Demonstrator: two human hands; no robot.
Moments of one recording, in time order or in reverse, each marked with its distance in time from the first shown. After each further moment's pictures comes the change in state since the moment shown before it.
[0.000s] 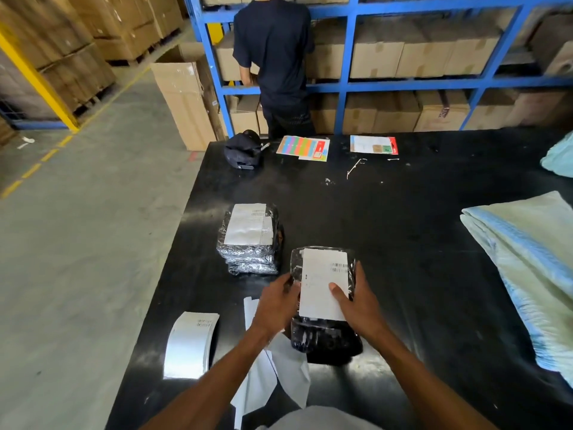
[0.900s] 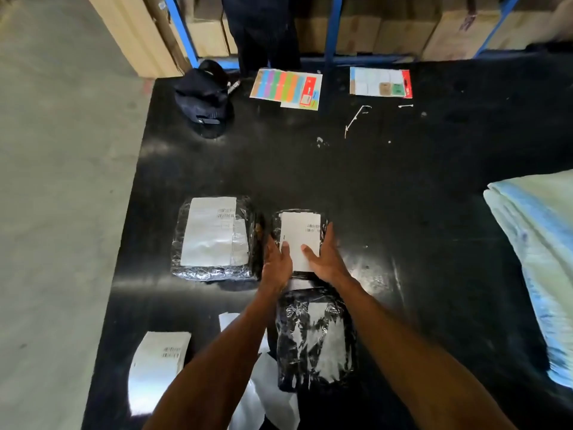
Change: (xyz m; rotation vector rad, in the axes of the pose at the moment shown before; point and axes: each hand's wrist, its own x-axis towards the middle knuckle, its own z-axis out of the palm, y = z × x) left_hand 0.211 -0.040 0.072 -0.033 -0.058 -0.372; right_hand 0.207 0.016 0.059 -0.085 -0.196 0.266
